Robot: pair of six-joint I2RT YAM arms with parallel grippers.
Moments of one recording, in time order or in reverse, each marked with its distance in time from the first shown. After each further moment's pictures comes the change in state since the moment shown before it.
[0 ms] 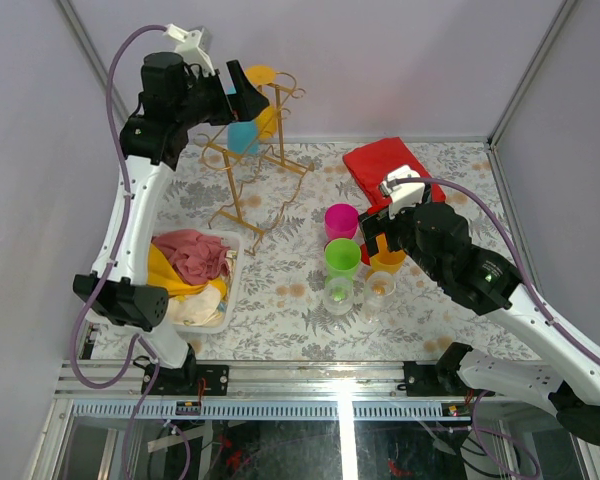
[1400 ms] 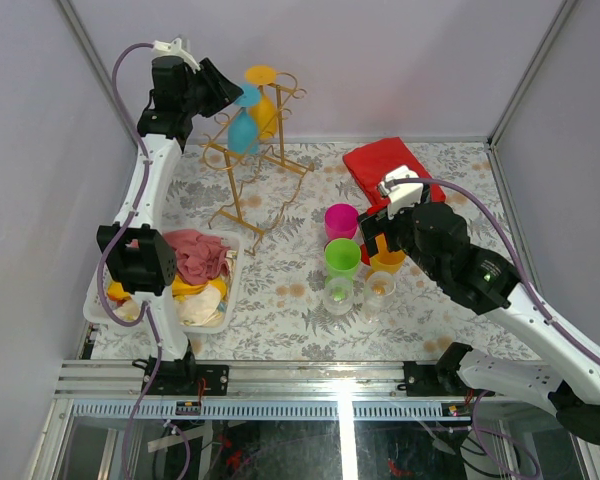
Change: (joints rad) left arm 0.144 0.274 0.000 0.288 -0.068 -0.251; right arm 0.000 0.004 0.000 -0.003 0.000 -0.008
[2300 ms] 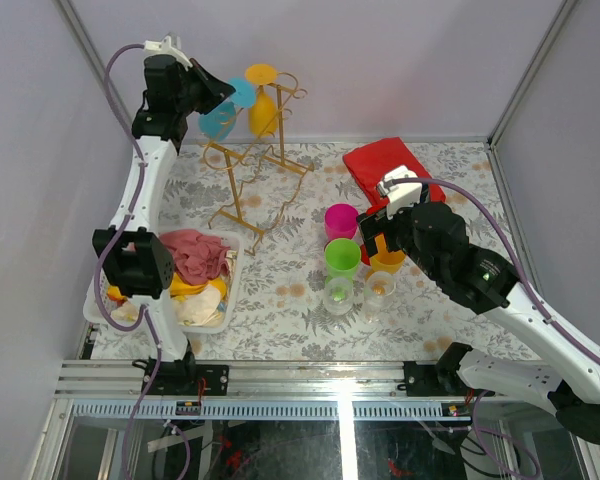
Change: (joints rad) left arm 0.011 -0.024 -0.014 0.038 0.017 -0.064; right arm 0.000 0.006 0.000 0.000 -0.002 0.000
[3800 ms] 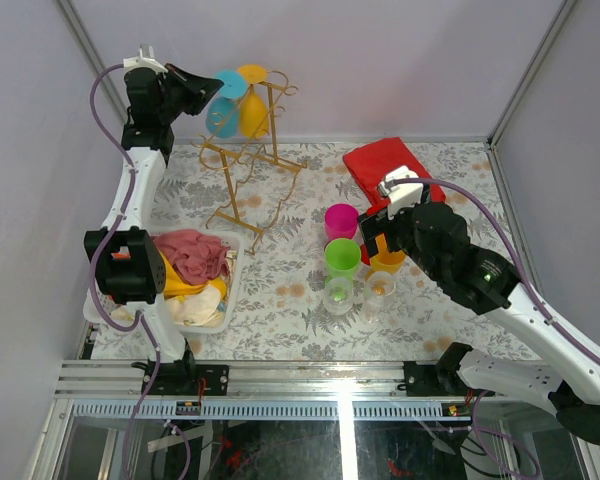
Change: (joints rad) left arm 0.093 -0.072 -0.229 0.337 0.126 -0.346; right arm 0.000 -0.005 0.000 -0.003 -0.001 0.001
